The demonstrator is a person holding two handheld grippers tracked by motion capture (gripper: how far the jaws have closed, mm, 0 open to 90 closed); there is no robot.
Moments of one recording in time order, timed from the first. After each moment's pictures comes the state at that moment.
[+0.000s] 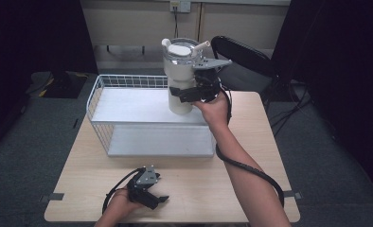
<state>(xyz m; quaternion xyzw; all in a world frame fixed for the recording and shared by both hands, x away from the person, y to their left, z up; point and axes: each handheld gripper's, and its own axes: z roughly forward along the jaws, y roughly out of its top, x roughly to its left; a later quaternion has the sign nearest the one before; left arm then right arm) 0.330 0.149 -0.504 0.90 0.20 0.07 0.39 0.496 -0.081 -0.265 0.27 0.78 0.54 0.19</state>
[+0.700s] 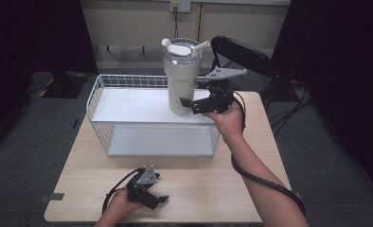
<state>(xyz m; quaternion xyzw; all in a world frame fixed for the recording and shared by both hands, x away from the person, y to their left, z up) 0.330 0.149 -0.504 0.90 0.20 0.08 0.39 0.464 -0.113 -0.268 0.26 0.79 0.54 0.17</state>
